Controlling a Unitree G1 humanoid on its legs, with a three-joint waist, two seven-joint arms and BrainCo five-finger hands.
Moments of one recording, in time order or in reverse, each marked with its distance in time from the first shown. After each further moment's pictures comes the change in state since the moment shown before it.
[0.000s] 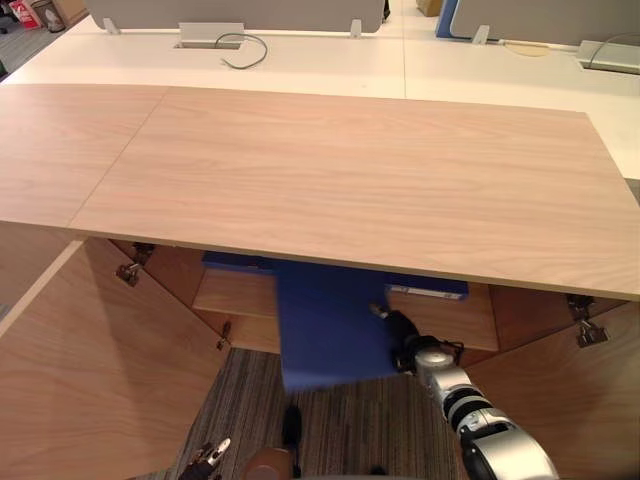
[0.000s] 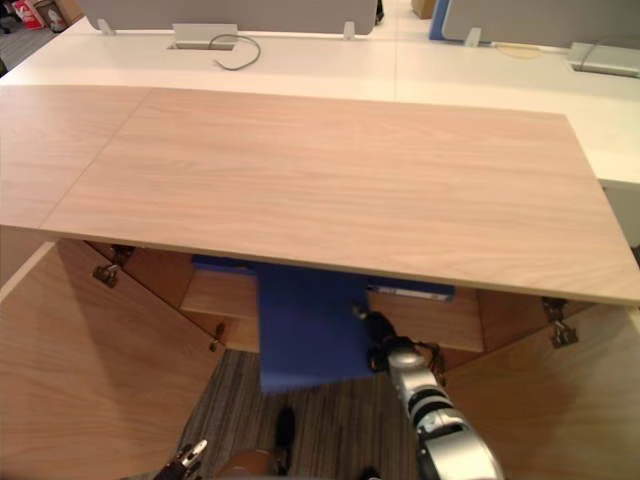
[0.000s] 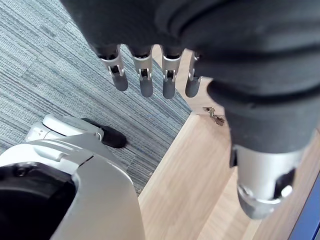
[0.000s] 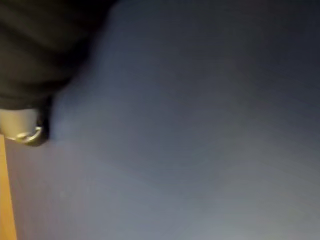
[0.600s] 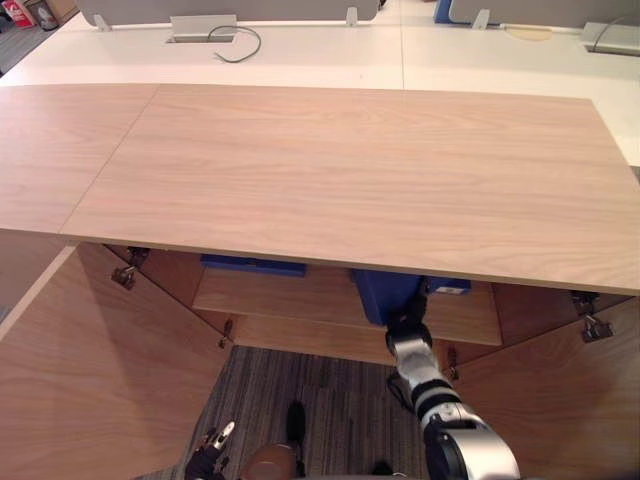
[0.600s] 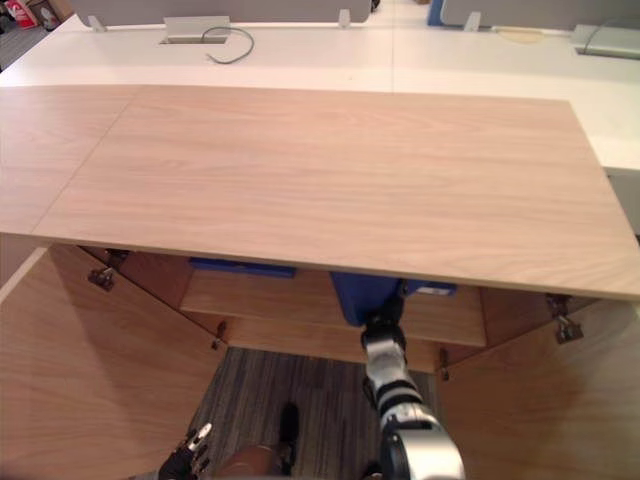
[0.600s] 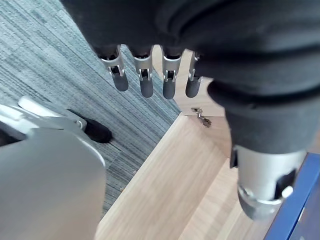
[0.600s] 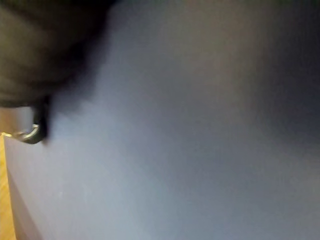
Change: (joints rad) left arm -0.009 -0.072 0.040 -0.105 -0.026 0.012 0.047; right arm -0.087 0.185 -0.202 -0.111 0.707 -0.125 -0.134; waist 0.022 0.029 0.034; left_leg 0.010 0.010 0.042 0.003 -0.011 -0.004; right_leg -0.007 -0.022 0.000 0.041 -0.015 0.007
